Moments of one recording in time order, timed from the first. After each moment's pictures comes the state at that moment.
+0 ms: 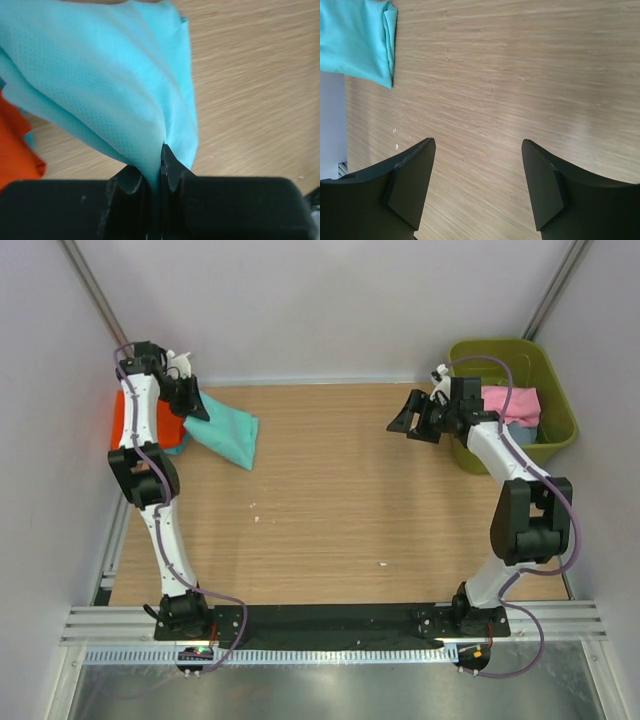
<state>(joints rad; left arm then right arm) 0.20 2.39 2.45 -1.23 0.59 0.14 0.05 1.72 1.35 -0.35 -0.54 0.36</state>
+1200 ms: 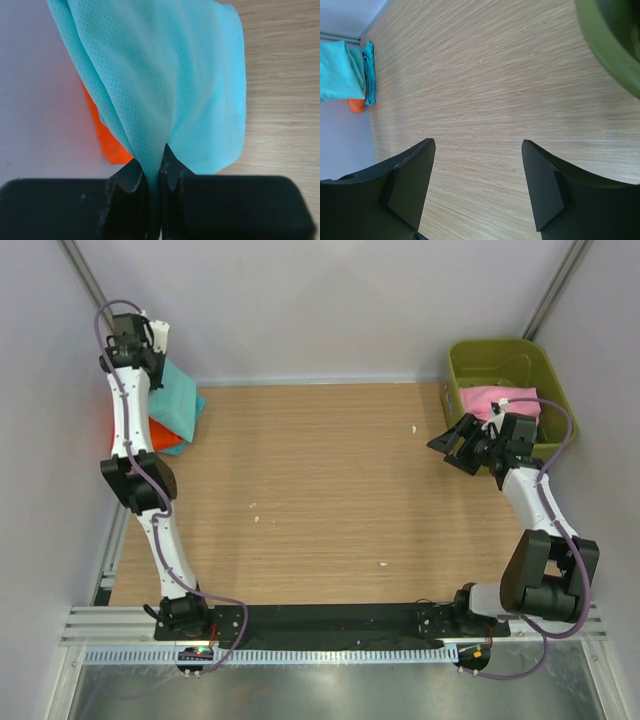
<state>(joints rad) 0.20 2.30 2.56 -1.04 -0.07 0.38 -0.22 1.36 0.95 -0.26 -0.59 0.51</state>
